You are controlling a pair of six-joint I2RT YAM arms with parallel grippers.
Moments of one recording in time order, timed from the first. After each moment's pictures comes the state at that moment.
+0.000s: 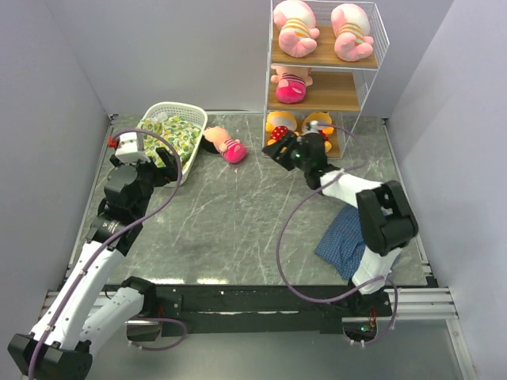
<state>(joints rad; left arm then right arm) -0.31 0.80 0.84 -0.14 -0.25 -0.30 0.34 1.75 1.03 0.39 -0.20 0.94</state>
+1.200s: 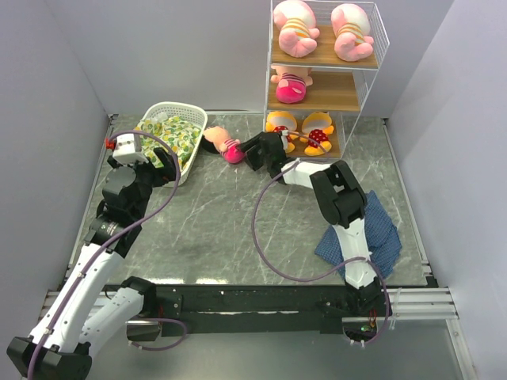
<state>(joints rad) -0.31 0.78 0.83 -0.14 -0.28 -0.30 0.52 2.24 1.49 0.31 0.01 1.33</state>
